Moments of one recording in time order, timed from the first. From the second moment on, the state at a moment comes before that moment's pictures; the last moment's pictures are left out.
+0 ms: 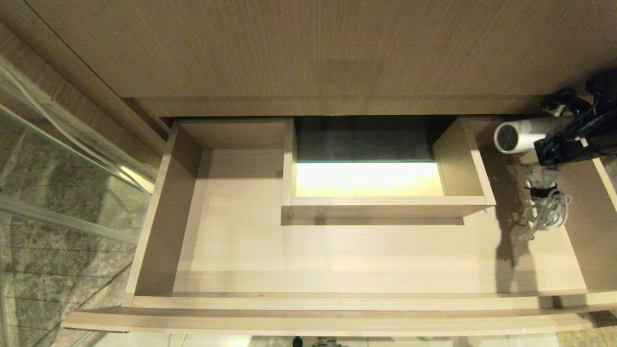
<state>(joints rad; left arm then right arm) 0.00 0.00 0.00 0.00 0.00 0.00 -0.33 1.95 -1.79 0.43 0.20 -0.29</state>
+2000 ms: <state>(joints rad) 0.00 0.00 0.00 0.00 0.00 0.00 -0.40 1.47 -1.33 0.47 0.28 -0.55</state>
